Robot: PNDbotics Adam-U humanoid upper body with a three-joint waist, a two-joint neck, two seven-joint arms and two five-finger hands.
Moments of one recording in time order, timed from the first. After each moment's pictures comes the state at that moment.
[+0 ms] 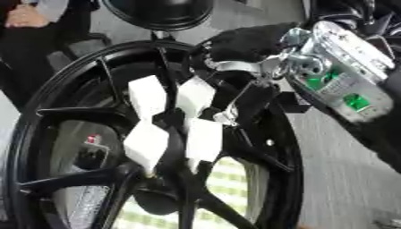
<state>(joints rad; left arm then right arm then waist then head) -0.13 0.36 0.00 -1.98 0.16 -0.06 0.16 -0.92 -0.86 0.48 -1.83 0.52 -0.10 0.71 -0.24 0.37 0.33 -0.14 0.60</state>
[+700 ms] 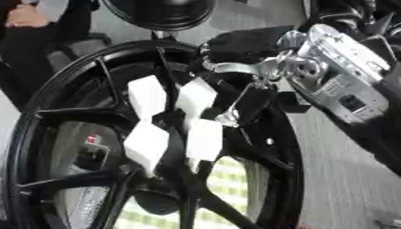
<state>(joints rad) -0.13 0.36 0.00 -1.98 0.16 -0.05 0.15 -0.92 -0.86 0.49 -1.82 0.49 -0.10 0.68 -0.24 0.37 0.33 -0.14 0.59</state>
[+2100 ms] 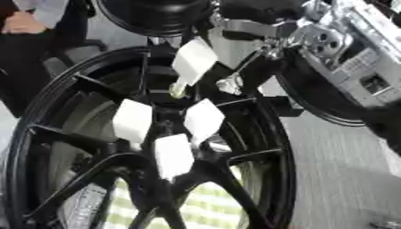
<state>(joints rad) -0.10 0.36 0.00 -1.98 0.17 -0.04 0.14 -0.92 -0.92 0.35 -1.87 0.38 0.03 0.57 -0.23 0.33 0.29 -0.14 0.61</state>
